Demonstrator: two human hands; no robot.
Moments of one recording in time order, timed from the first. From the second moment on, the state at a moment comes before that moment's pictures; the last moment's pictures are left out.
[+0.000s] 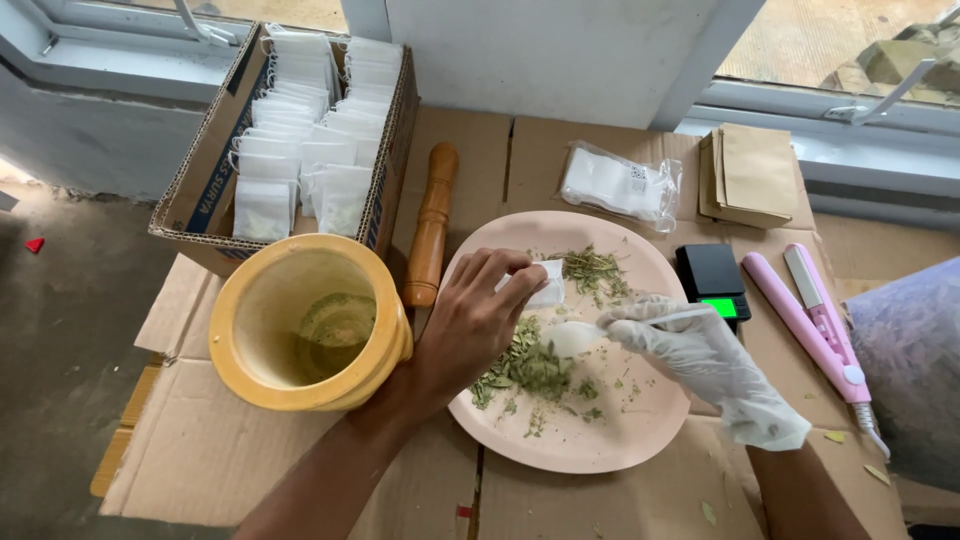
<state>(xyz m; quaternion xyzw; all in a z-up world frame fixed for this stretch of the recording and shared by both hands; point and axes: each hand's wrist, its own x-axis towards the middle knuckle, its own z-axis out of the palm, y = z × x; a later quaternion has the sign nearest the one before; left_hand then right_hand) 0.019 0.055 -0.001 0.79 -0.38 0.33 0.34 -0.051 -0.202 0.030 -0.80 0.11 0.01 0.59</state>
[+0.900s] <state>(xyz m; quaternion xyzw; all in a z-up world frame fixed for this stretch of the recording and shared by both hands) 0.019 0.055 -0.002 0.80 -0.39 0.32 0.33 -0.042 -0.187 0.016 -0.74 0.14 0.08 0.66</state>
